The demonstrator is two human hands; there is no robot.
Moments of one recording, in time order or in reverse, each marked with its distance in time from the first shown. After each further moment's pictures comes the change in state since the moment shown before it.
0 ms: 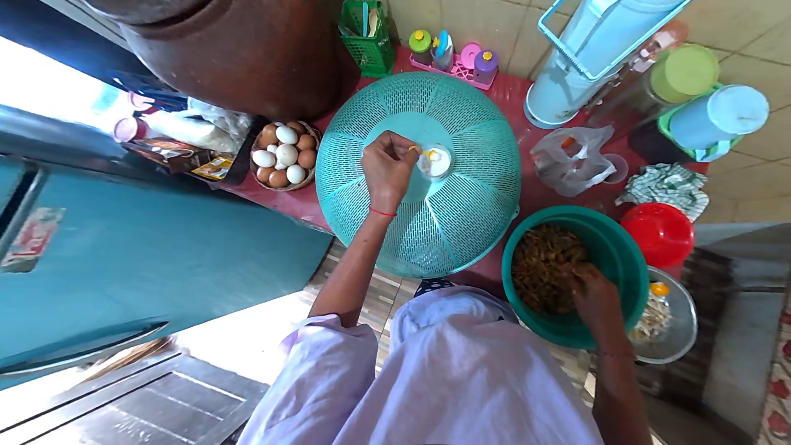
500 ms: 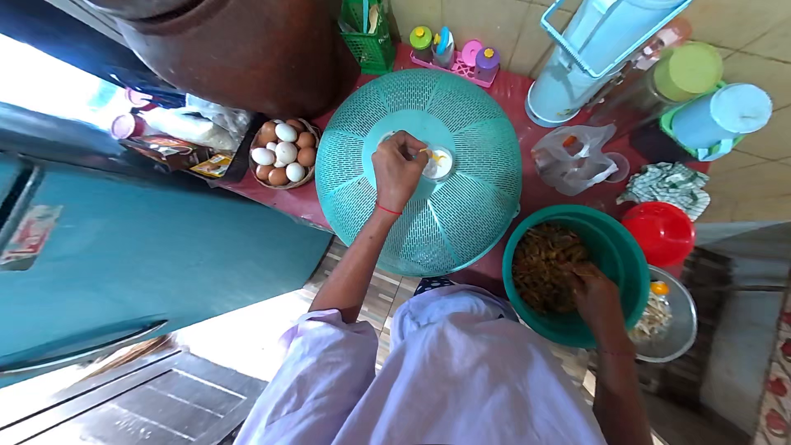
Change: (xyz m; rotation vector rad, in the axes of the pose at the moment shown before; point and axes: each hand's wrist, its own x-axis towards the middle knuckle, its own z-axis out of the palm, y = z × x) left_hand 0.001 -0.001 0.006 0.113 -0.103 0.054; right_hand 0.001 0.004 0.002 0.009 -0.013 0.007
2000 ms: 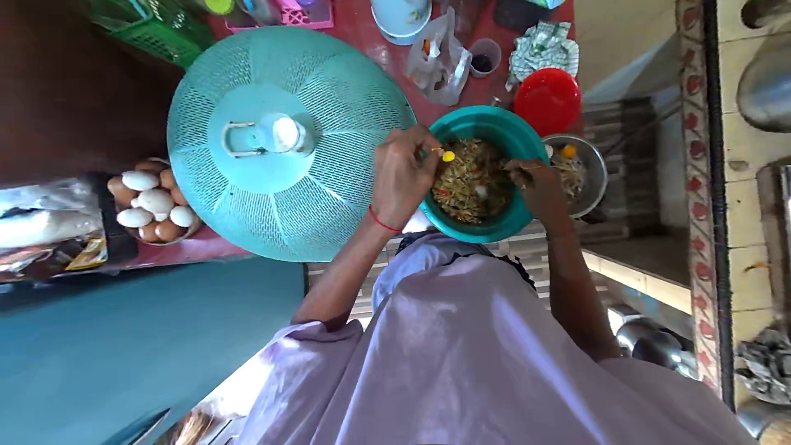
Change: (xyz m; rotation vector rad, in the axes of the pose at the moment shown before) left_hand -0.122 0.114 0.108 0.029 -0.501 0.471; right_hand -0.047 0.041 -0.025 0.283 0.245 0.034
